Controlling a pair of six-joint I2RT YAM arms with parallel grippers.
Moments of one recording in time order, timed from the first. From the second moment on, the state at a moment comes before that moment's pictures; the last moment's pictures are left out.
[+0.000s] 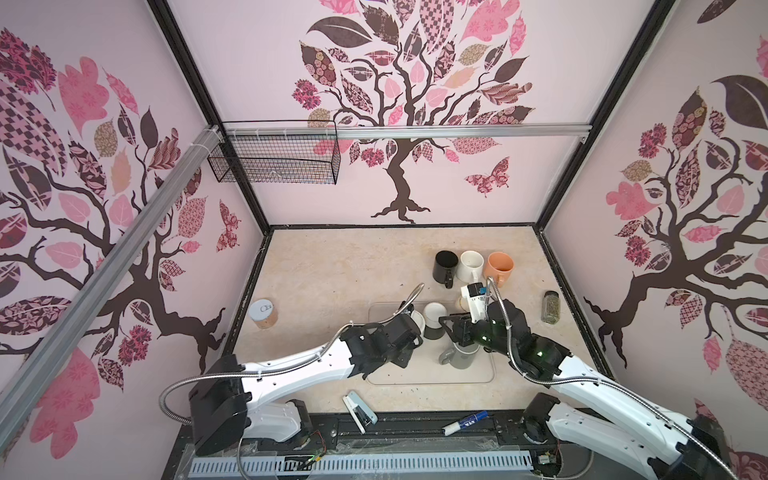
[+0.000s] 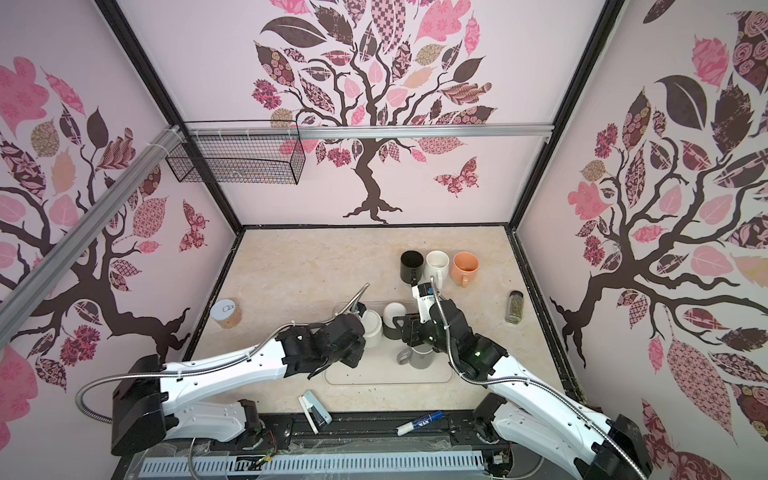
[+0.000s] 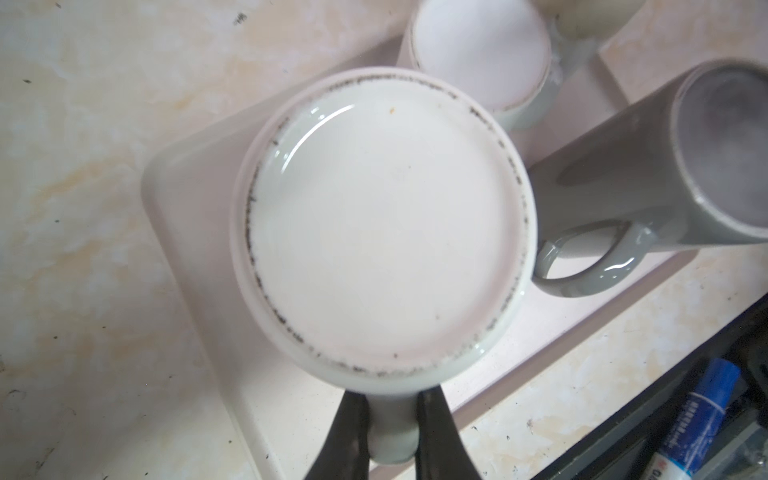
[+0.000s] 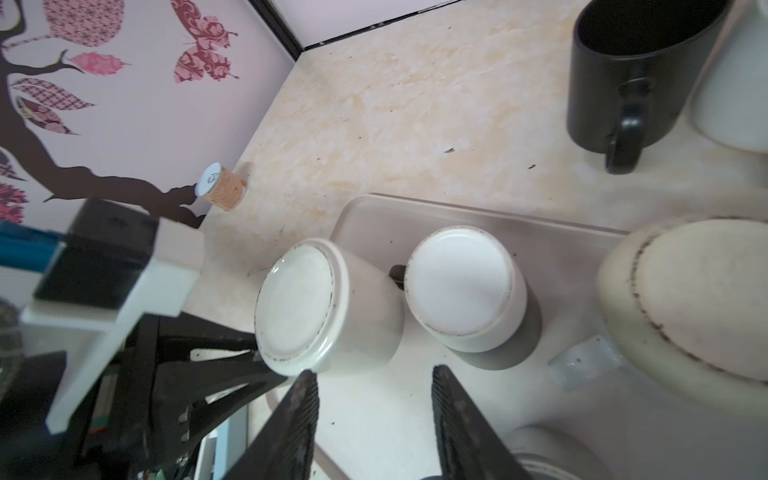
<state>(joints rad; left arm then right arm) -1.07 1.28 0.90 -0.57 -0.26 -0.50 0.71 0.87 0.58 -0.16 -0.12 0.56</state>
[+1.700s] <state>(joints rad) -0.77 0.93 0.78 0.14 0.20 -0.92 0.66 1.46 0.51 1.45 -0.64 1.61</state>
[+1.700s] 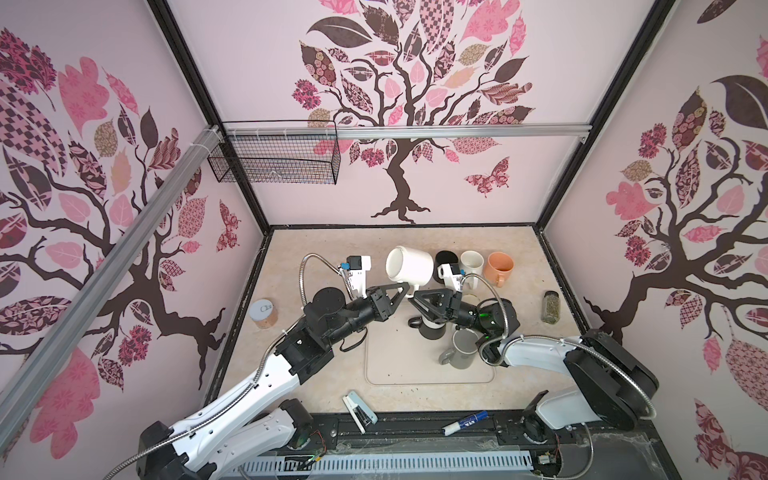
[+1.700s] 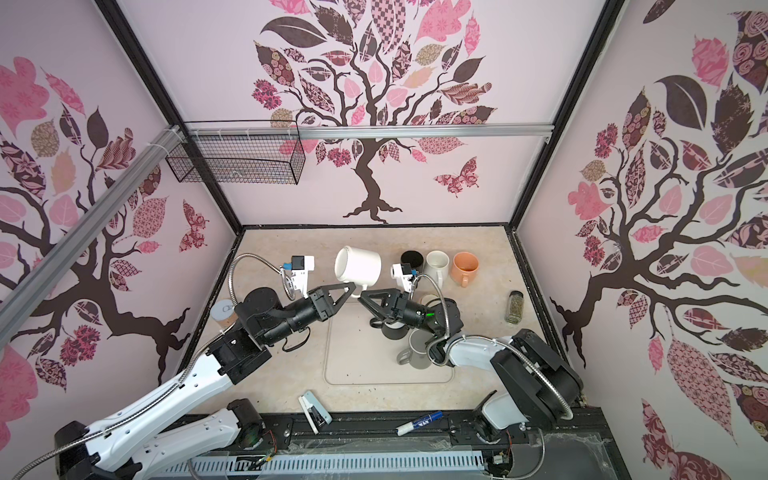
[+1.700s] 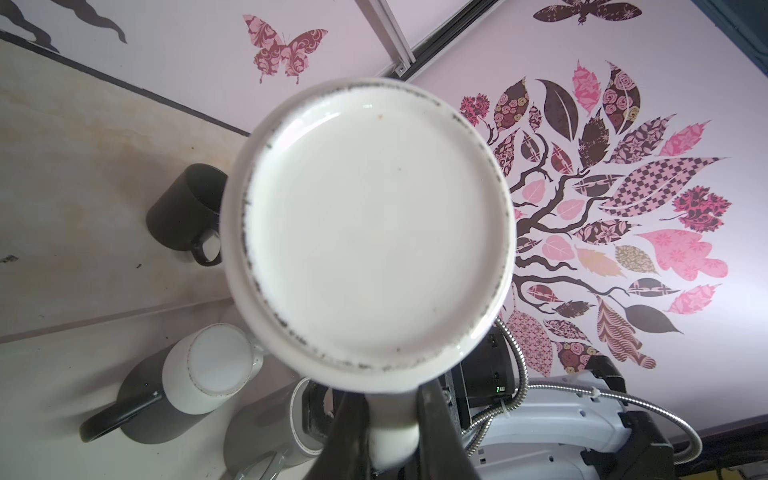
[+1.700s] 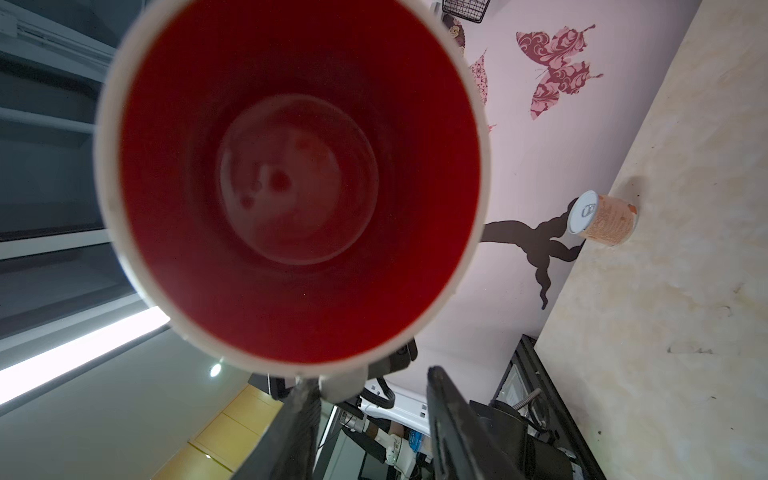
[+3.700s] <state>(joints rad) -0.84 0.72 0.73 -0.51 -0.34 -0.69 0.59 1.29 0.97 0.08 -0.34 0.78</state>
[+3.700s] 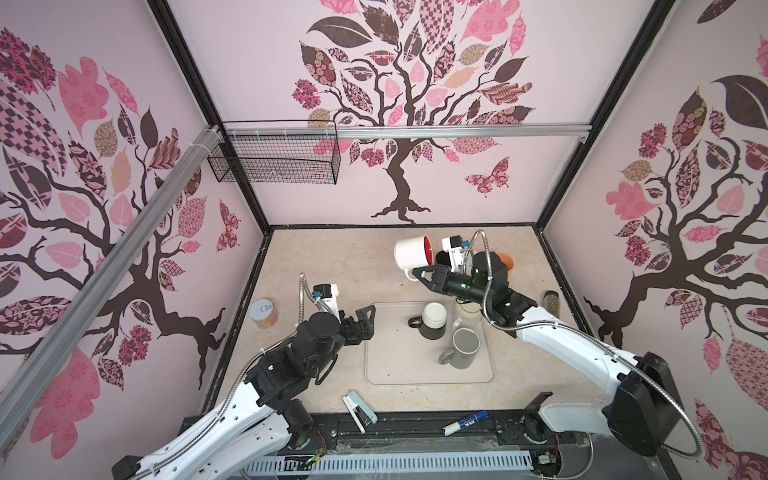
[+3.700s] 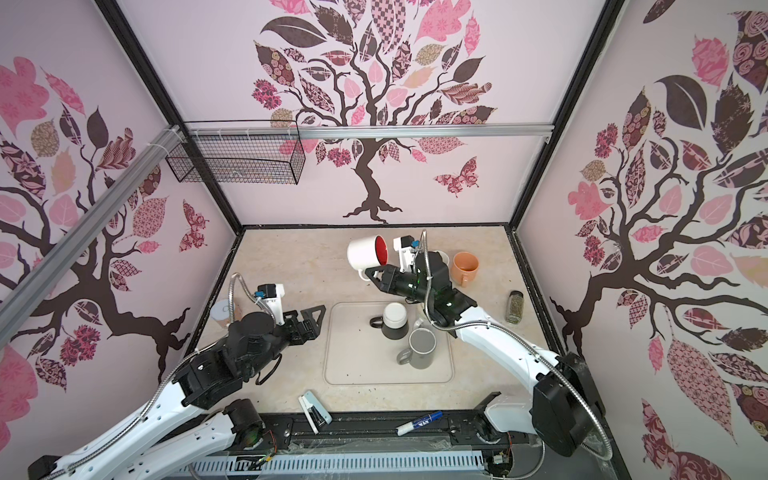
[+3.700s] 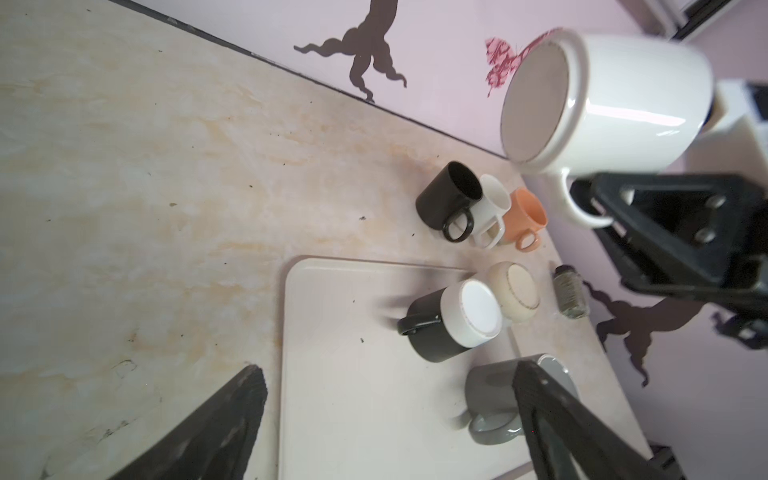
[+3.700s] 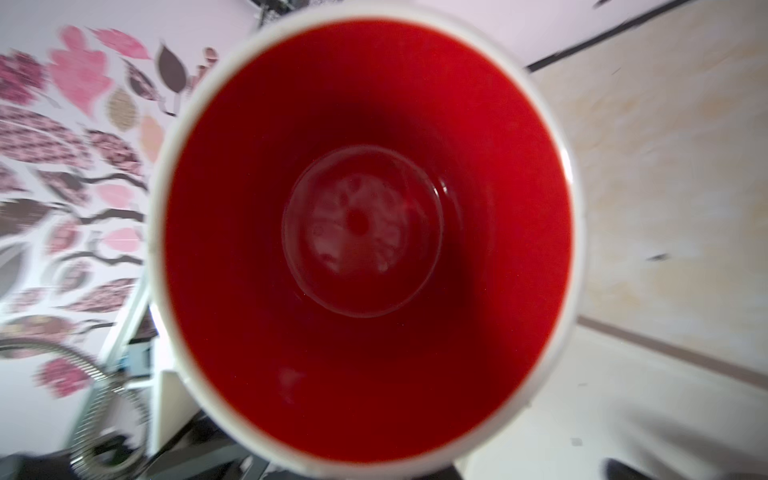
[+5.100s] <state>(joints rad) -0.84 0.88 0.73 -0.53 -0.24 -0.61 0.59 1.89 1.34 -0.37 0.22 0.37</state>
